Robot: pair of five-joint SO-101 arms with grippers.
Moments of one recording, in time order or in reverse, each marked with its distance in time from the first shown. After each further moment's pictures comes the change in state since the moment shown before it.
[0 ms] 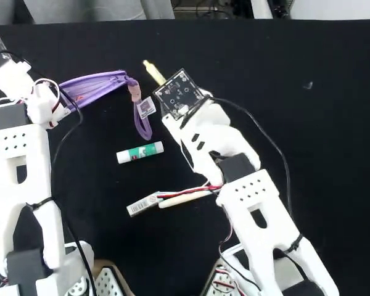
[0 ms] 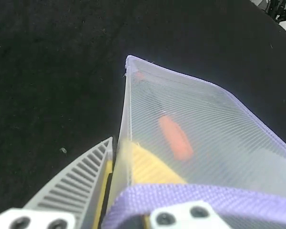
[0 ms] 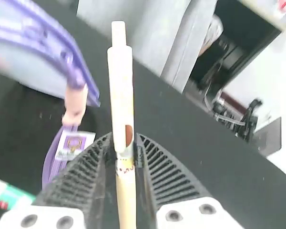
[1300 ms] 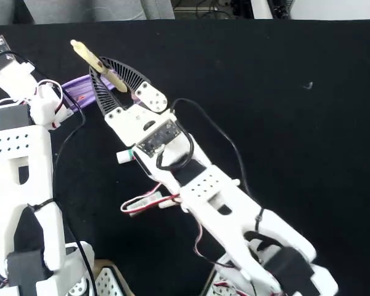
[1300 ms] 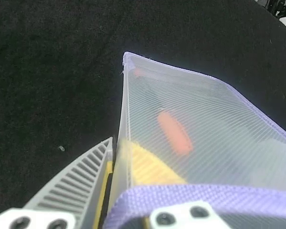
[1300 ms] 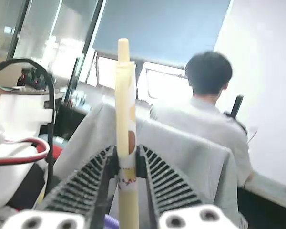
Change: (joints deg) left arm 1.1 -0.1 1.0 -0.3 0.0; right arm -15.9 17.4 0.5 -58.5 -5.5
